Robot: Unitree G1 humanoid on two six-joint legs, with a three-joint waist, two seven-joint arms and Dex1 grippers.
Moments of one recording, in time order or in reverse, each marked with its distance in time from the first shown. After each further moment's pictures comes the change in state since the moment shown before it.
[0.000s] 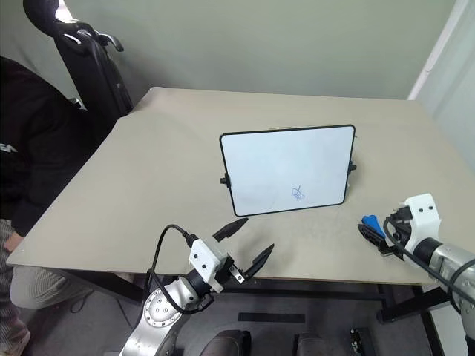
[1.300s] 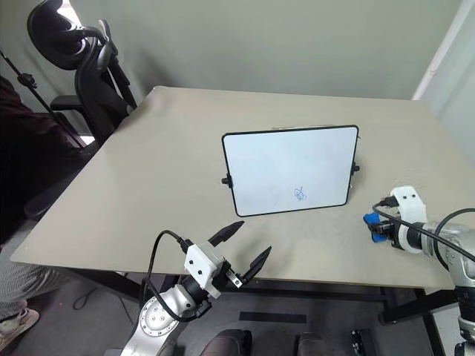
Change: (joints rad) left arm 0.056 0.000 0.005 -0.045 0.007 -0.003 0.027; right arm -0.262 -0.104 0.203 0.230 -0.124 0.154 0.071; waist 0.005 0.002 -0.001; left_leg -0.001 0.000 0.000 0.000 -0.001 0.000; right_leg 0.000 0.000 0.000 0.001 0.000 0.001
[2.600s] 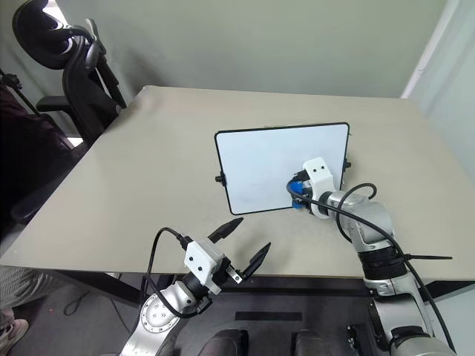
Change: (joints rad) left arm -0.020 -0.007 0.004 0.008 0.001 -0.001 0.018; right arm -0.366 0.476 0.350 0.205 -0.212 -0.184 -0.174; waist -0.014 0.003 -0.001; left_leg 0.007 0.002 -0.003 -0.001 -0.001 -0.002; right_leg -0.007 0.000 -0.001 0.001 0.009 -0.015
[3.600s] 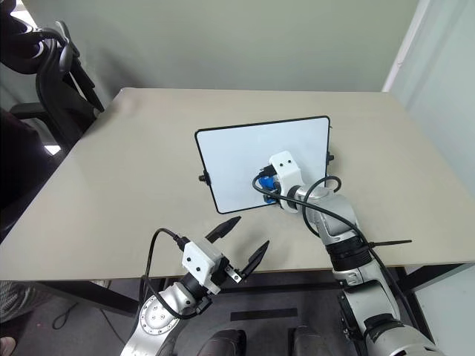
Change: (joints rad) left arm 0.011 -0.001 0.000 -0.013 0.004 -0.006 0.022; right arm -0.097 0.183 0.065 0.079 -0.089 -0.031 -0.021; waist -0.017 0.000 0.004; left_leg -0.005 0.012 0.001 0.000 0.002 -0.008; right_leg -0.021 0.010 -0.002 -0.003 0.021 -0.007
